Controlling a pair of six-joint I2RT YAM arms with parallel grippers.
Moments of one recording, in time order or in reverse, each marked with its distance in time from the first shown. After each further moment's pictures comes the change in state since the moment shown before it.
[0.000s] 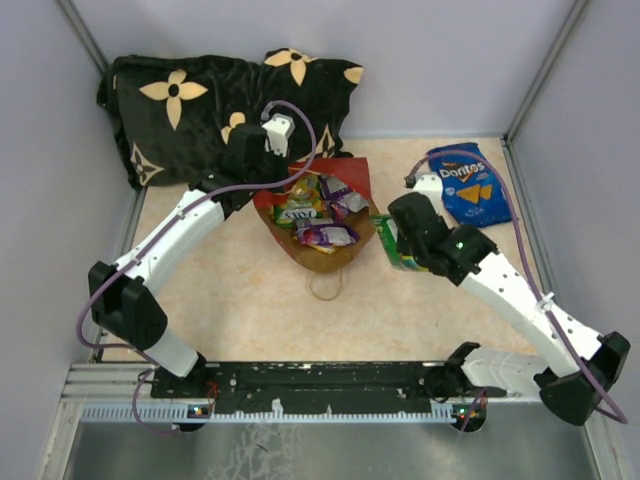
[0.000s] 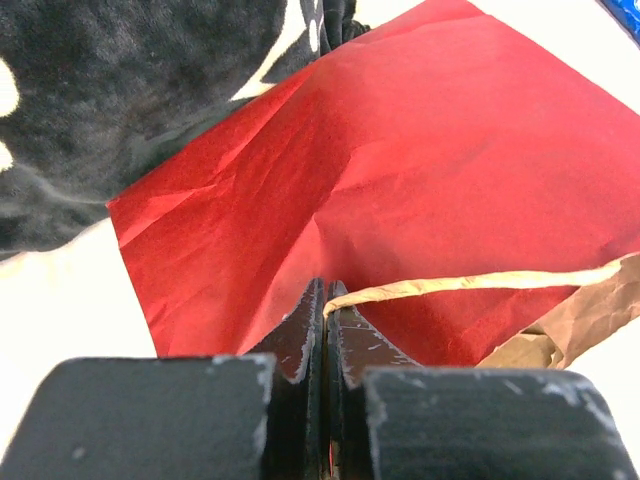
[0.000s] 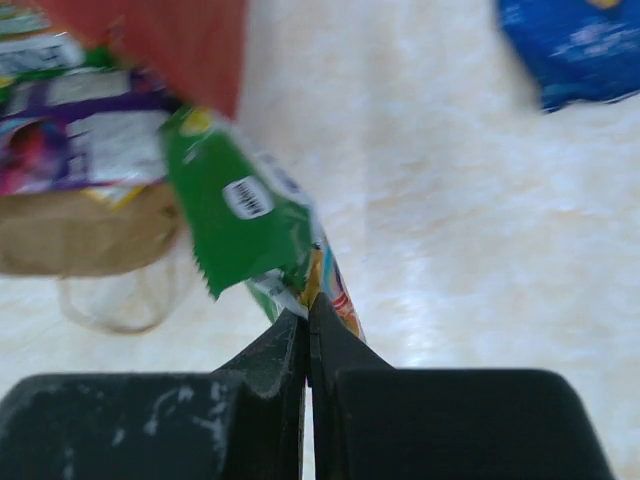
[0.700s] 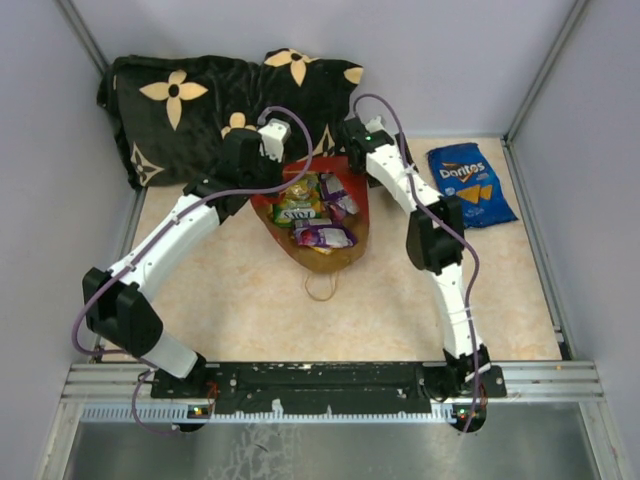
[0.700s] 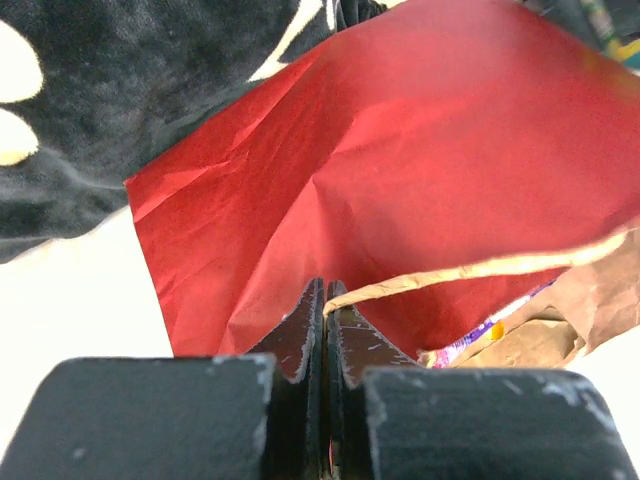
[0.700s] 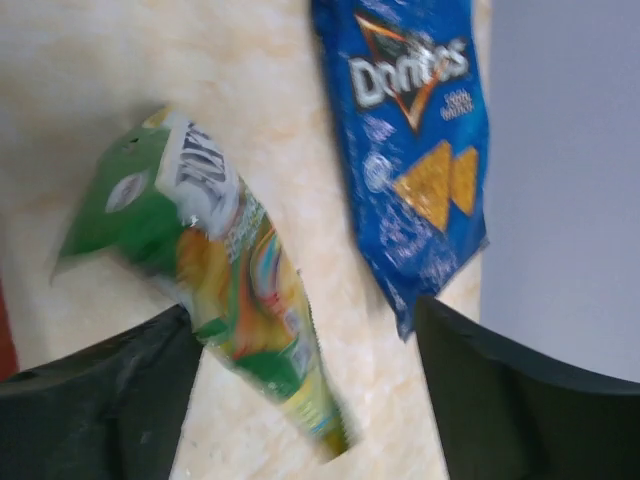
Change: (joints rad) left arm 0.014 -0.043 -0.050 -0.003 -0.005 0.051; right arm -0.299 1.223 1.075 -0.219 0.372 -0.420
